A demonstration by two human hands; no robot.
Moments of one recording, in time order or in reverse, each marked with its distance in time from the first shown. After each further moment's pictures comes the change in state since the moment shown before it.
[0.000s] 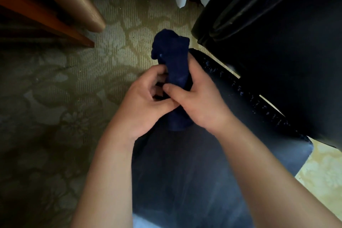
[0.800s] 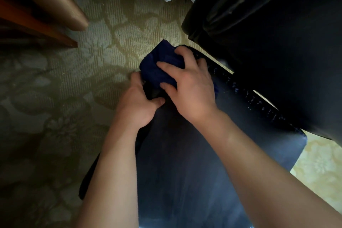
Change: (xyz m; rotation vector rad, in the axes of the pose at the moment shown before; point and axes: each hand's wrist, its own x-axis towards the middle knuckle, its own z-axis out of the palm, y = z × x) left_hand 0.039 -0.045 0.002 0.427 0.162 -0.320; right_hand 0.027 0.033 0.006 -0.832 0.134 -0.155
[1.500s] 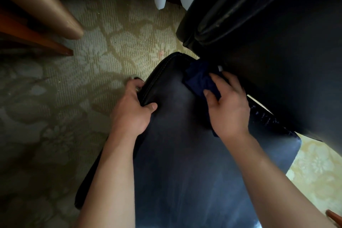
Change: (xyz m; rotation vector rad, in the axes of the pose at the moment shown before) left_hand 0.007 -0.007 0.008 0.024 0.060 -0.062; right_hand -0.044 0.066 -0.014 0.125 0.240 0.380
